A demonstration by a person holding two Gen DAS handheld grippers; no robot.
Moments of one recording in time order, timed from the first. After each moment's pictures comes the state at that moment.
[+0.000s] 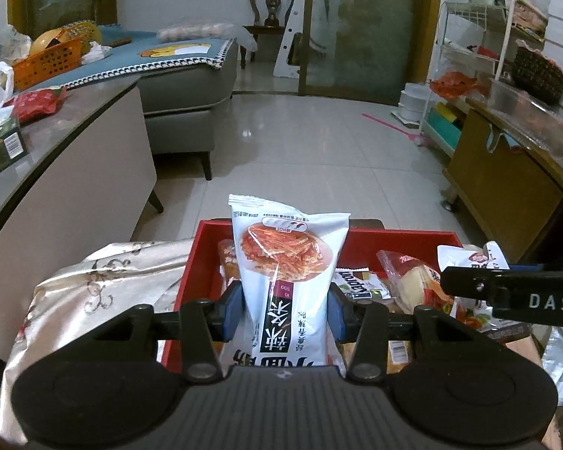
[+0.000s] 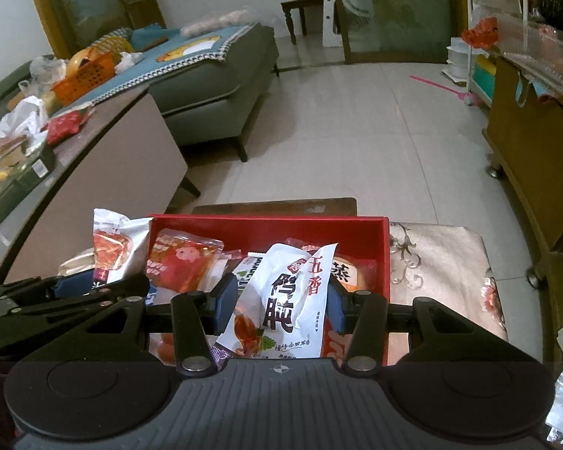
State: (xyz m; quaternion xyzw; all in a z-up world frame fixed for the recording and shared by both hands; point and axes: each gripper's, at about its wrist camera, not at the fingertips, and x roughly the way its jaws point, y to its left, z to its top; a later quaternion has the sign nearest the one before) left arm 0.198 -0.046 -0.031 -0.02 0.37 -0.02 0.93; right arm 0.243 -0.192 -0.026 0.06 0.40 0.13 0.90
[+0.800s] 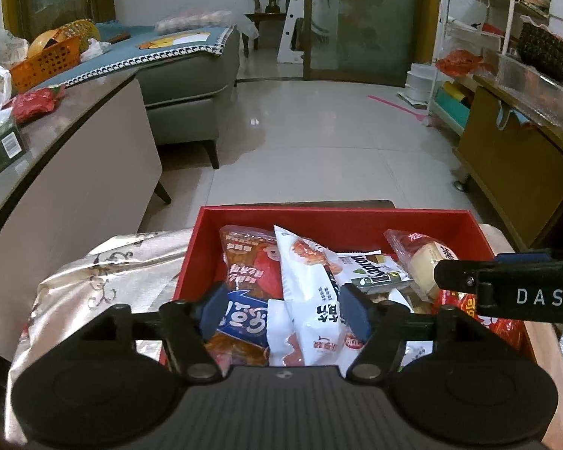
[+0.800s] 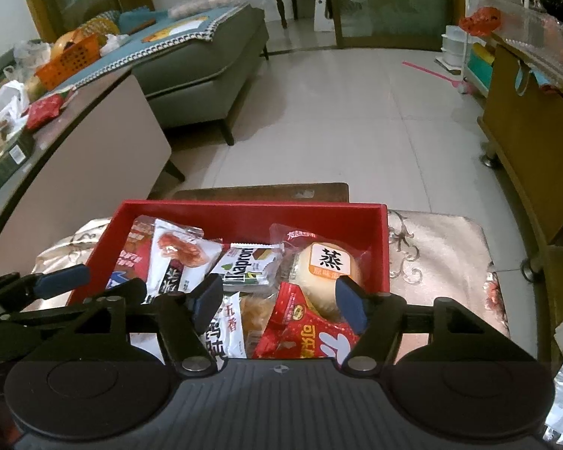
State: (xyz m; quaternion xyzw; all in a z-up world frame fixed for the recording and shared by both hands) left arm 0.202 -0.054 -0.040 0.00 0.39 0.00 0.92; right arm 0.257 -0.185 -0.041 0.05 0.43 0.11 0.90
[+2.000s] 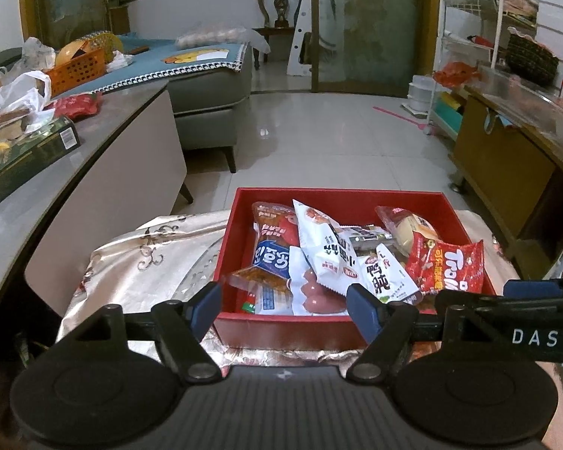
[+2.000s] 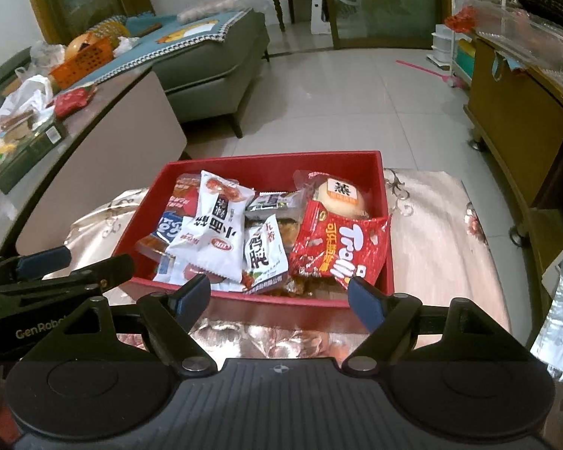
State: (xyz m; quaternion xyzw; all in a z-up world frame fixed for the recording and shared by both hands) left arm 0.108 -0.043 -0.007 0.01 0.37 0.01 0.93; right arm 0.164 -0.175 -0.025 0.06 0.42 0.10 0.90
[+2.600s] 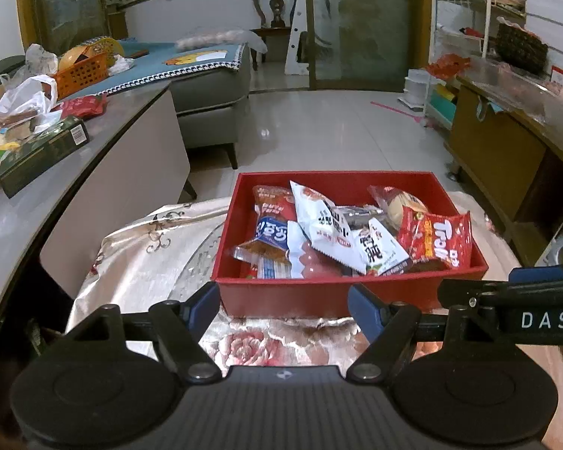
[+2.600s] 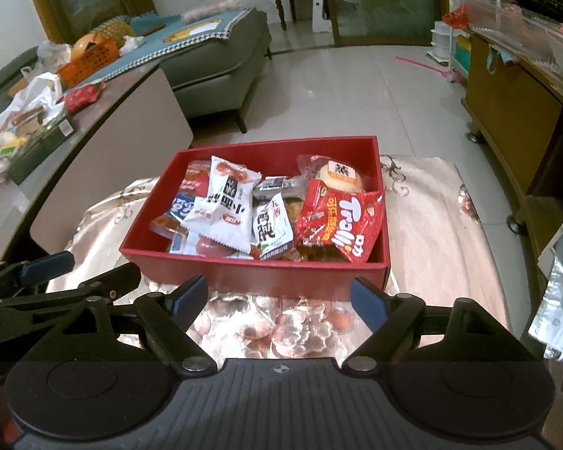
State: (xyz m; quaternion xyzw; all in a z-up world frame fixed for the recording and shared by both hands) left arm 0.072 -0.049 -0.009 0.02 0.37 0.01 0.93; right arm 0.130 -0.177 -0.022 0.06 0.42 0.10 0.90
